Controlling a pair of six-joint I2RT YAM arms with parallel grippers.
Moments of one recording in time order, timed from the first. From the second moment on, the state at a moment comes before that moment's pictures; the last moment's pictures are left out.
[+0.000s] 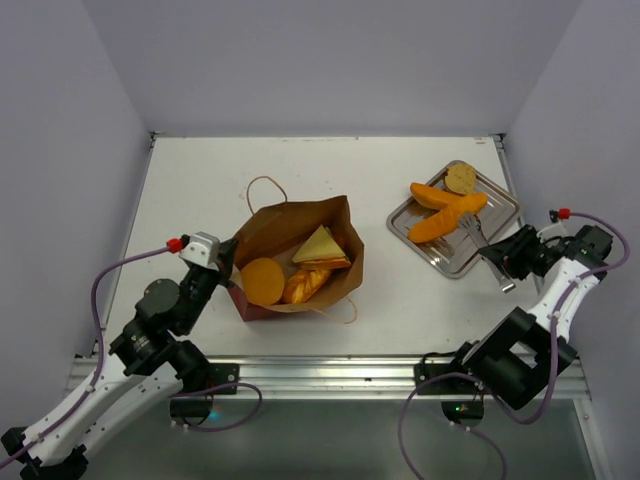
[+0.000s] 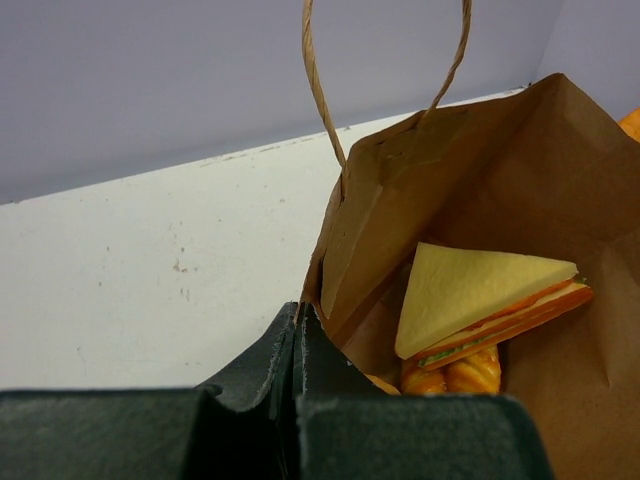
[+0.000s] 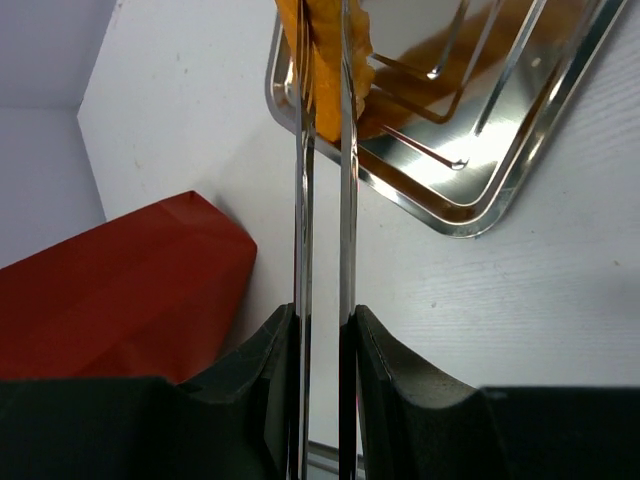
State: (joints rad) left arm -0.75 0.34 0.51 -0.14 -0.37 0.01; right arm -0.79 1.18 0.92 -0.88 -0.88 0.06
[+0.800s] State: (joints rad) left arm -0.75 0.33 0.50 -0.13 -0.37 0.01; right arm -0.87 1.31 0.92 -0.89 -0.82 0.09
